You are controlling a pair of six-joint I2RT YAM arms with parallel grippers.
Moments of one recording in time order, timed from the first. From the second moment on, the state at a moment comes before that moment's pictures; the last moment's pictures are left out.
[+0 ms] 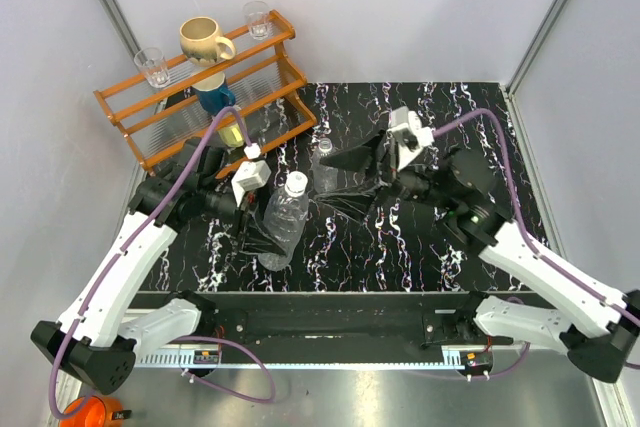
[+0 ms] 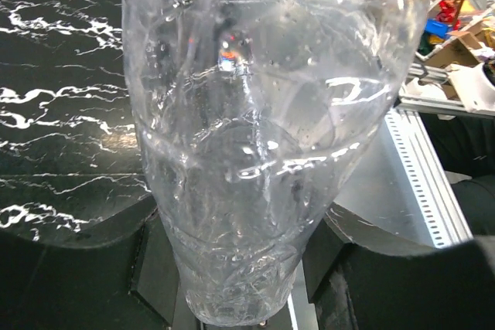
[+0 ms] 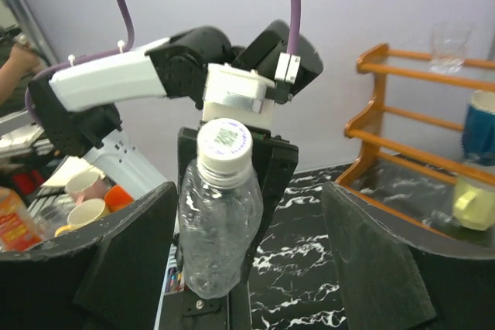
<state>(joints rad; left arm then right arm) -0.42 1.02 1.17 -0.99 1.32 0.45 0.84 0.98 1.05 0.29 -0.54 0.33</state>
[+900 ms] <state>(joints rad) -0.42 1.02 1.17 -1.03 1.37 0.50 0.82 1.28 1.11 0.79 -0.89 0.64</state>
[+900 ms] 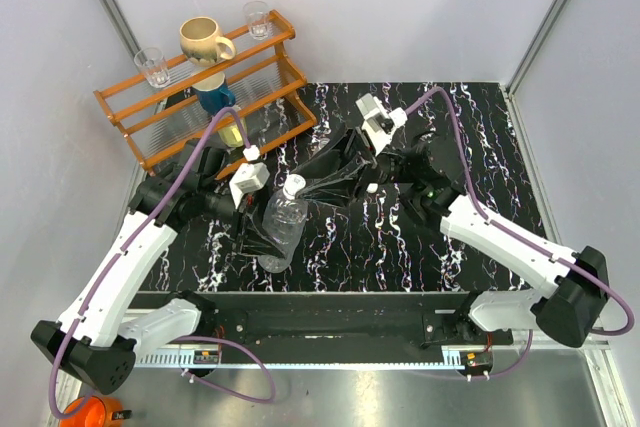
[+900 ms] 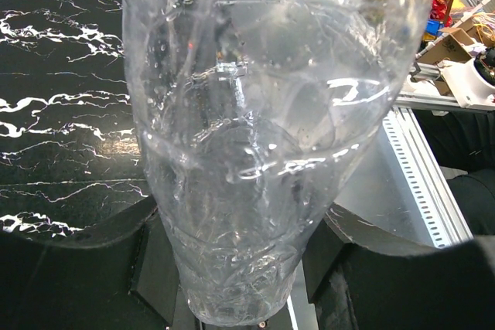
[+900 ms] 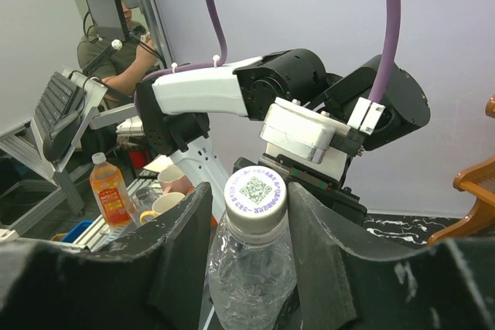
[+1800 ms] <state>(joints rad) -0.42 1.01 1.17 -1.03 1.33 0.49 0.81 1.36 1.17 0.81 -0.92 0.71</state>
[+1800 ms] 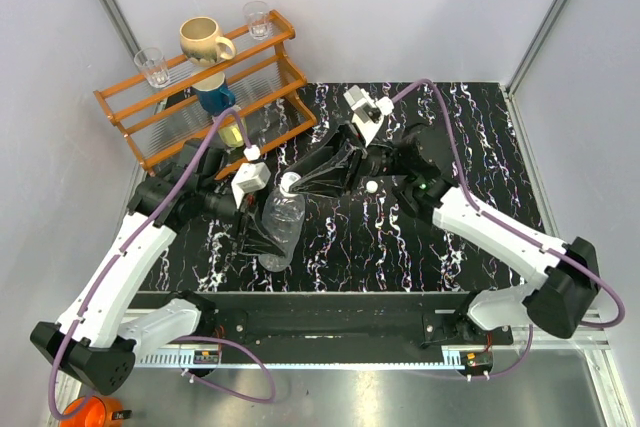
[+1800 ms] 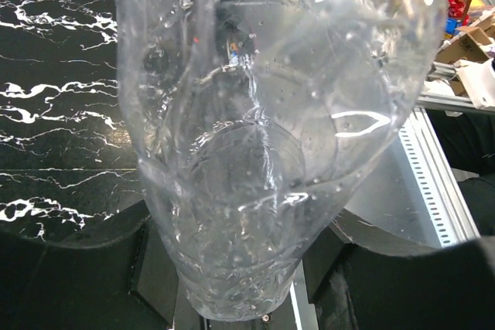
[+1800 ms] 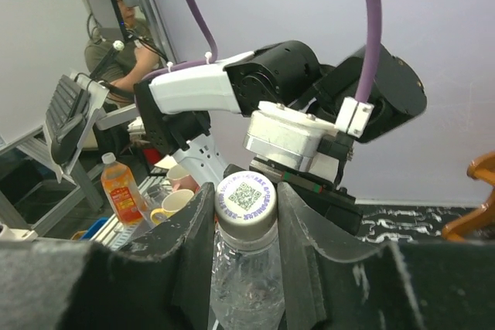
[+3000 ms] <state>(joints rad) -0.41 1.00 1.16 -0.94 0.96 0.33 1.00 1.19 1.15 0.21 -0.12 0.52</state>
